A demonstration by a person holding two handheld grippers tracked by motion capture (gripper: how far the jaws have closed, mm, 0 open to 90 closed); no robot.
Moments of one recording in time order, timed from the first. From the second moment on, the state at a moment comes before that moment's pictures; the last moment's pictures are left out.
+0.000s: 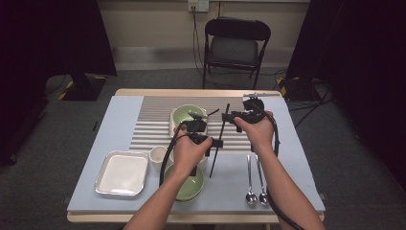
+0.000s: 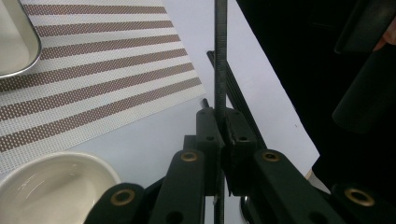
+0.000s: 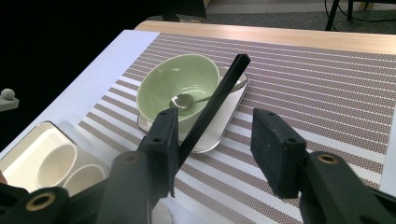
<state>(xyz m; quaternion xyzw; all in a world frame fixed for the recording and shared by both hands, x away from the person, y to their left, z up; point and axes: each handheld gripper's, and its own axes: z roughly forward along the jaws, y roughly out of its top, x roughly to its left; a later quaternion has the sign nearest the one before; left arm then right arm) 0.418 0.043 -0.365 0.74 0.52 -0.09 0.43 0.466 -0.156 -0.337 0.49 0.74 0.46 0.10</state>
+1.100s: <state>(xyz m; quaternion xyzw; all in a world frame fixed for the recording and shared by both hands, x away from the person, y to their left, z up) 0.418 0.062 -0.354 0.74 0.52 -0.07 0.42 0.463 -0.179 -0.352 0.51 0.73 0.44 0.12</state>
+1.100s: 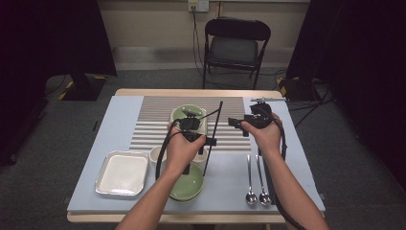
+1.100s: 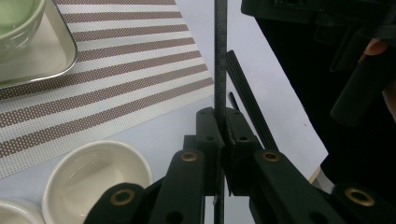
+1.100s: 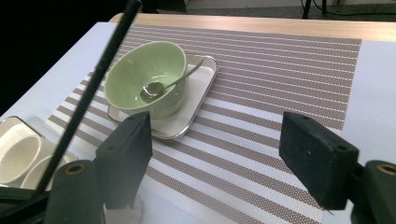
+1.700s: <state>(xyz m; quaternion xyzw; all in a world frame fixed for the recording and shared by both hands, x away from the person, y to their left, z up) 0.421 0.083 -0.348 0.74 0.53 -0.06 0.41 0.461 -0.190 -0.369 0.52 0.73 0.43 0.13</state>
